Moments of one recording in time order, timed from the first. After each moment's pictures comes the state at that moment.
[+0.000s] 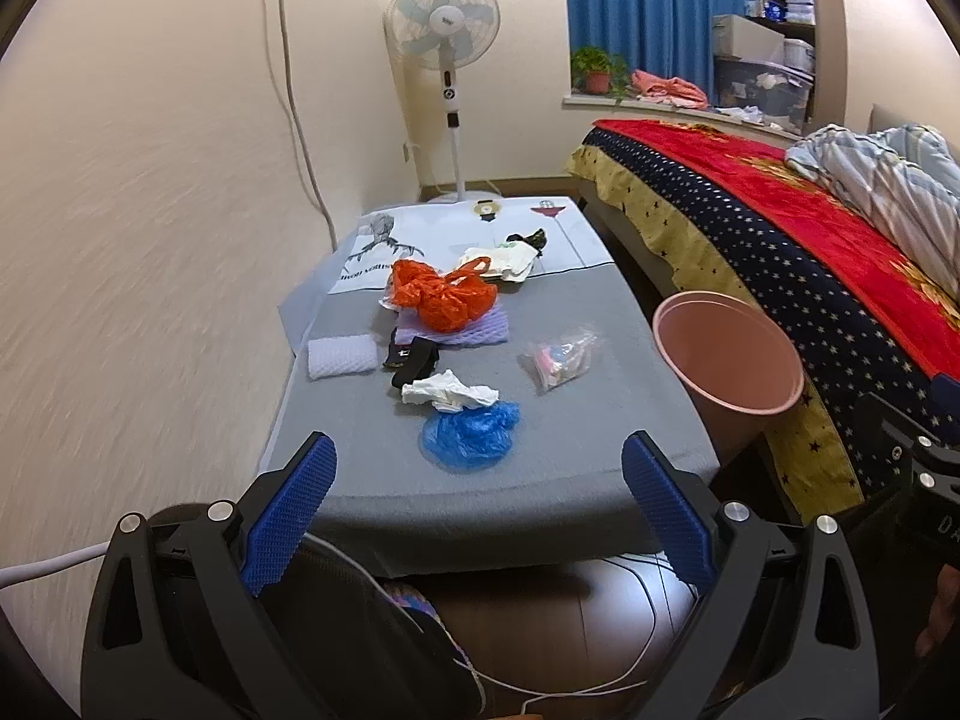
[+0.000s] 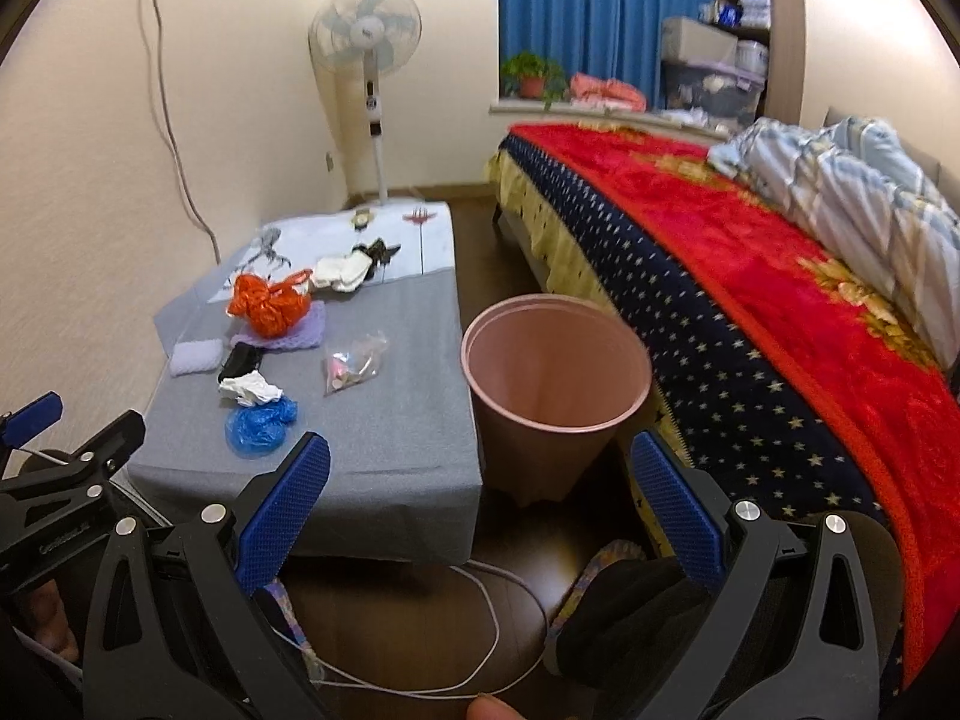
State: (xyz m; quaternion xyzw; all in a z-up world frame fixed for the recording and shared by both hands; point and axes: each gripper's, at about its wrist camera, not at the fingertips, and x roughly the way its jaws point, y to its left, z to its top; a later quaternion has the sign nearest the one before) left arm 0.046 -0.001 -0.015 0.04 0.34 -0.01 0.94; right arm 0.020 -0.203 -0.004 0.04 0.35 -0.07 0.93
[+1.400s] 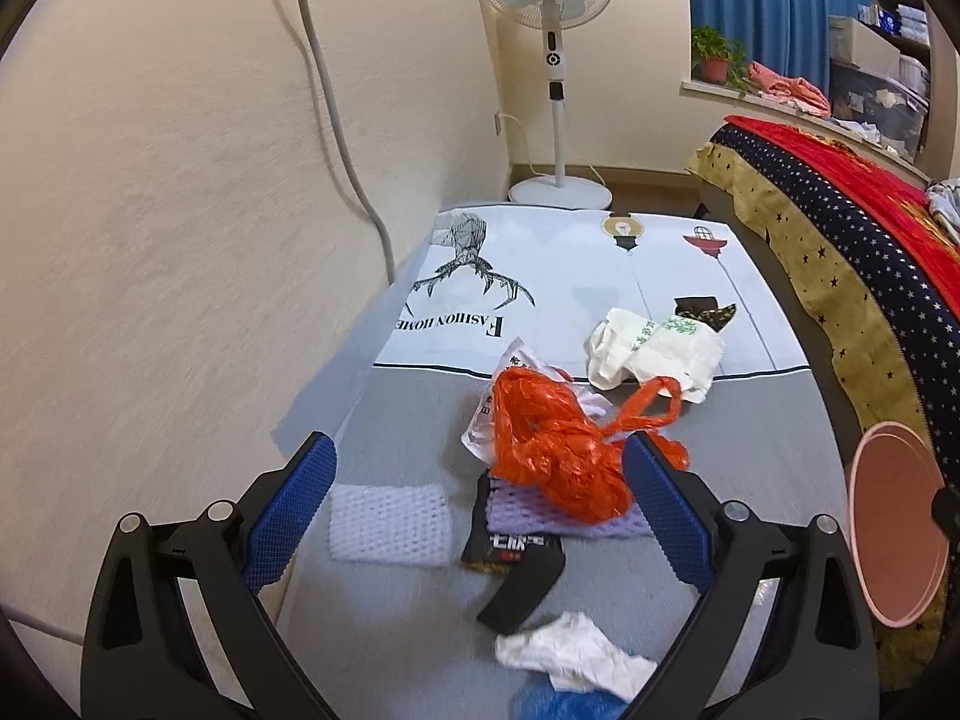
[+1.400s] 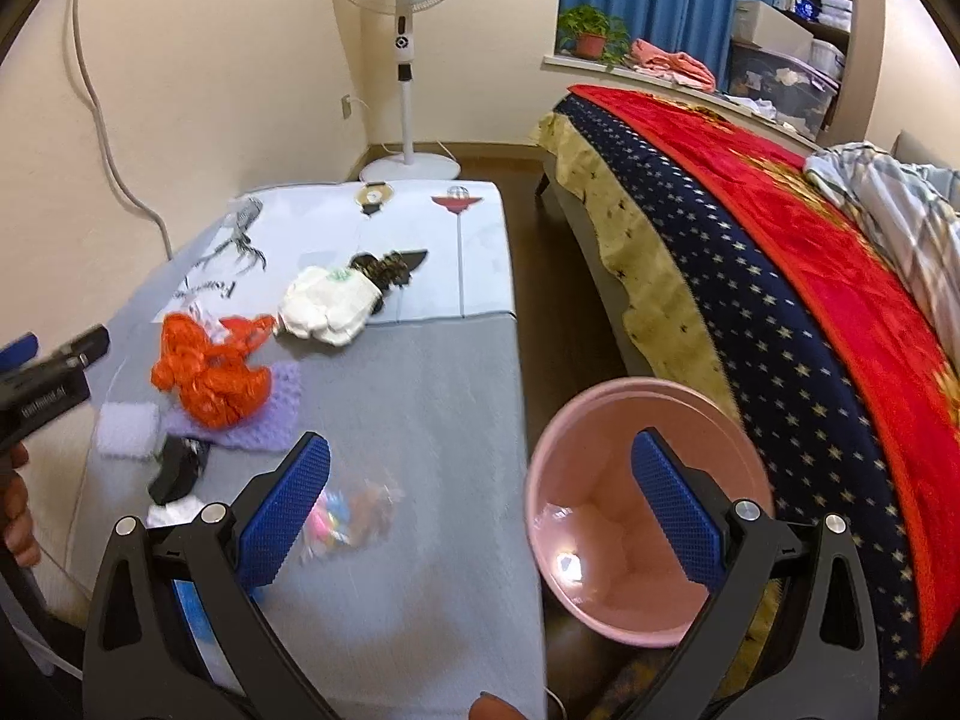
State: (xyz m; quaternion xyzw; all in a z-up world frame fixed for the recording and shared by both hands) left arm 0.315 0.073 -0.057 0.01 0.37 0.09 0.92; right arm 0.275 -0.168 -0.043 0.00 0.38 -0.02 0.93
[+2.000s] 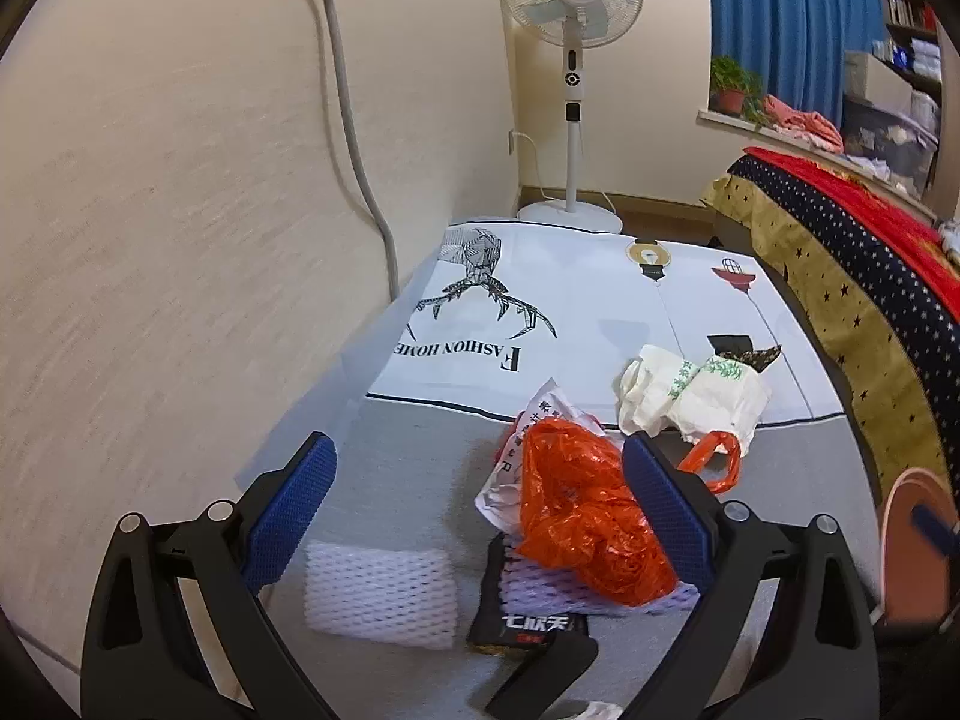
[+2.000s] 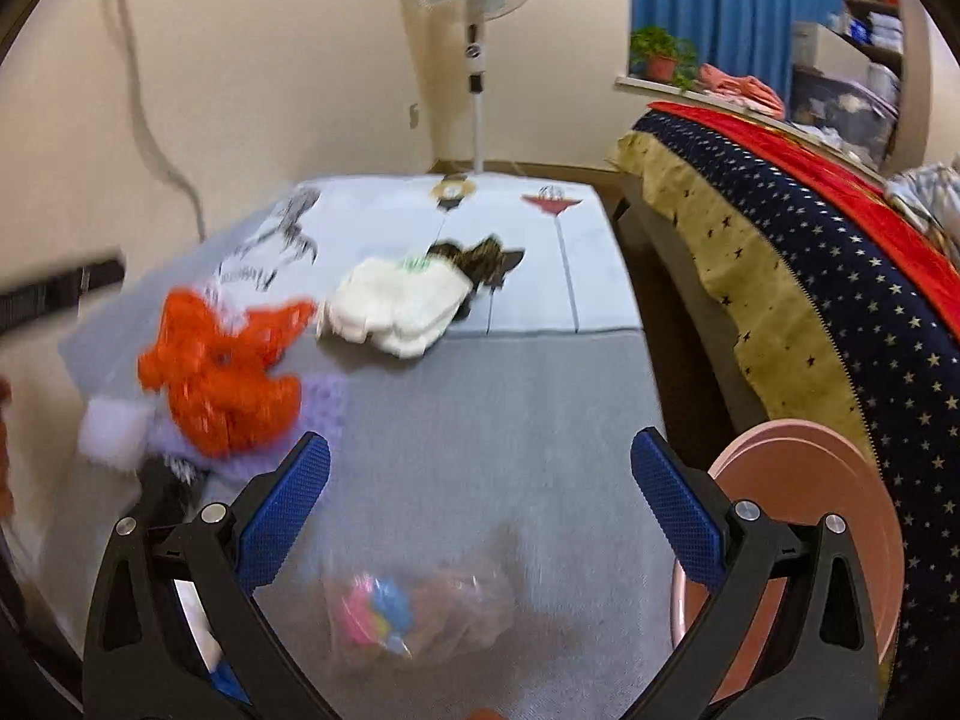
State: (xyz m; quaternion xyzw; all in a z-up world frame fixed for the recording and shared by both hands) left arm 0.353 0.097 -0.085 -0.02 0.34 0.10 0.94; right arm 0.321 -0.123 -0.136 -0.02 0.36 0.05 0.93
